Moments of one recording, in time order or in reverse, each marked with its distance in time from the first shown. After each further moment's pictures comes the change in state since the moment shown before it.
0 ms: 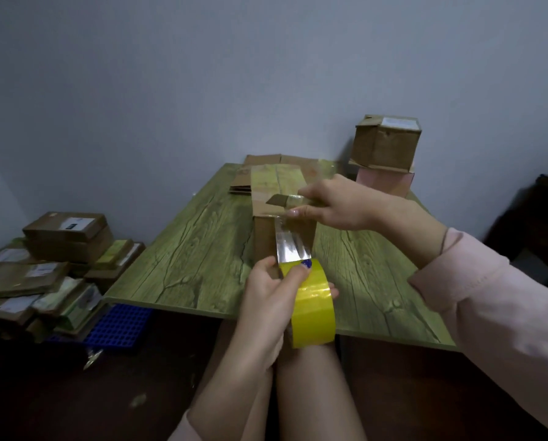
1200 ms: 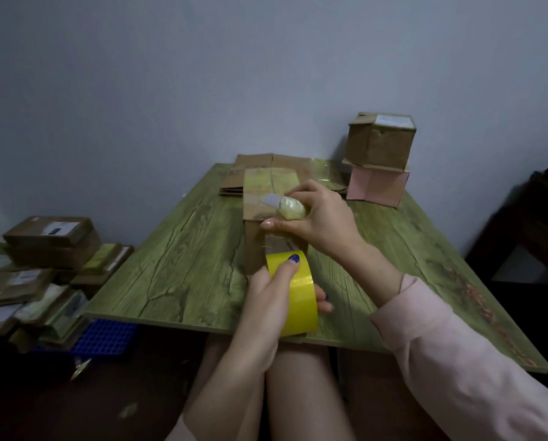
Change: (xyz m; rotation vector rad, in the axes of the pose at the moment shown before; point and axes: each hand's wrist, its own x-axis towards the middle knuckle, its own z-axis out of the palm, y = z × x) left_hand 0.031 -0.017 0.002 0.084 -0.044 0.055; right_hand 0.012 0.004 0.055 0.263 0.510 0.260
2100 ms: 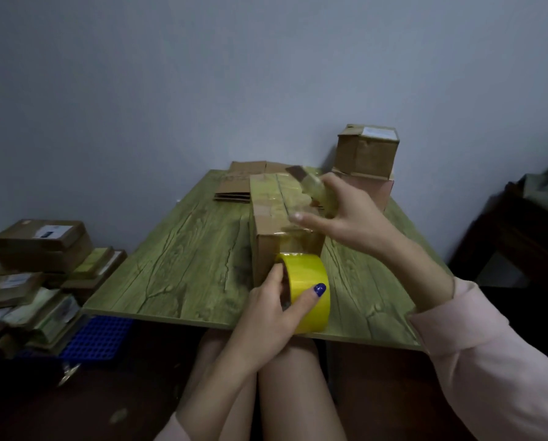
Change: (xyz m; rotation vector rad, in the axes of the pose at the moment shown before) left_hand -0.014 -0.014 -0.019 0.485 -0.176 0.317; right_hand -0.023 -0.001 -0.061 0.142 -0.112 -0.045
